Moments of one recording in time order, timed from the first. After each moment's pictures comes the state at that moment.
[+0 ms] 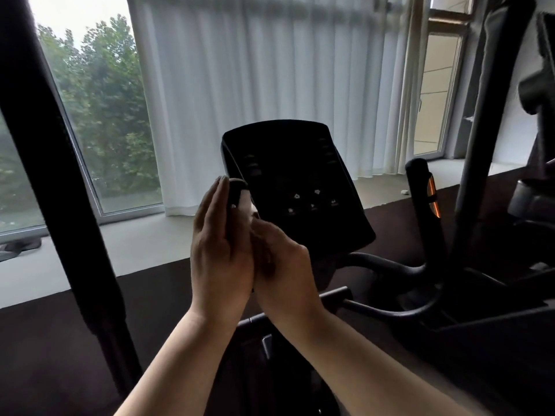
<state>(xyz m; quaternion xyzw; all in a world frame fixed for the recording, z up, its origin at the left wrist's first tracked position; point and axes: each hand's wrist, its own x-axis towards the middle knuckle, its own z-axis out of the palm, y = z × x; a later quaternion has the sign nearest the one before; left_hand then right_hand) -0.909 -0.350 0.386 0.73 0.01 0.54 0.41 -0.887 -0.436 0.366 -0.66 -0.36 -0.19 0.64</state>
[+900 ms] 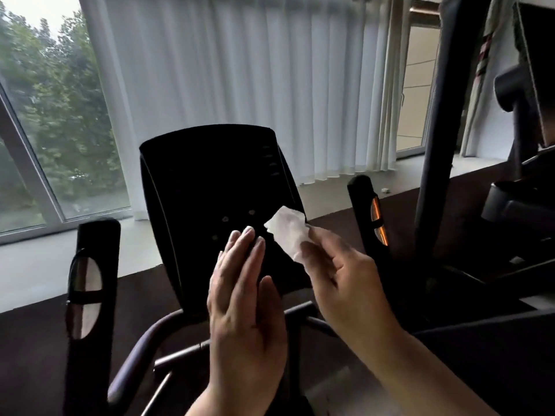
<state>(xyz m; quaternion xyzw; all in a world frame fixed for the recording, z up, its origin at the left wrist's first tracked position) -0.839 -0.478 0.335 0.75 -0.11 0.58 0.31 -0.784 -0.607 0.367 -0.73 -0.31 -0.26 0.55</state>
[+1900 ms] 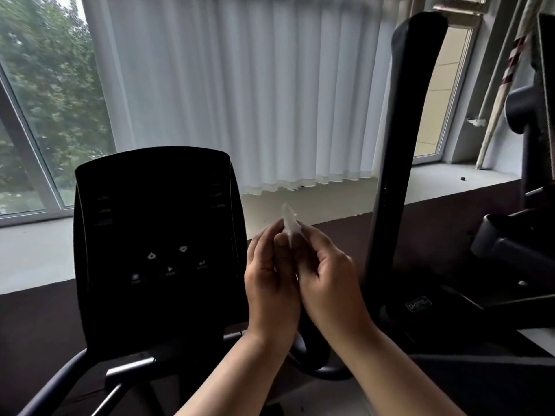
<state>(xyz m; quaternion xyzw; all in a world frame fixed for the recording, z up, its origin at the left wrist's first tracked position) -0.685 -0.606 0.382 0.63 -0.01 0.51 0.58 -0.681 -0.688 0.413 -0.72 -0.28 -0.23 0.59</state>
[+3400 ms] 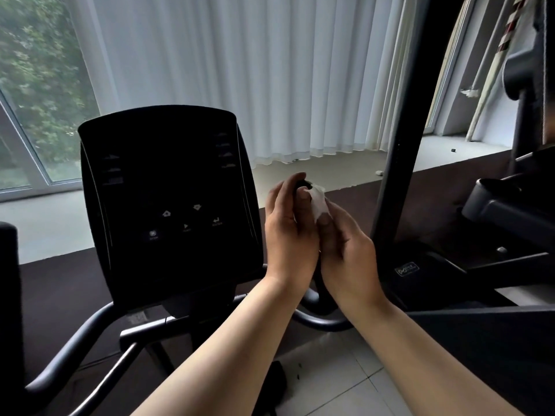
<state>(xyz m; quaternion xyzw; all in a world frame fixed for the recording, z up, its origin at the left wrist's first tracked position) -0.698 -0.607 0.392 0.67 -0.01 0.47 0.57 -0.699 -0.690 0.374 -0.74 -0.23 -0.28 0.57</state>
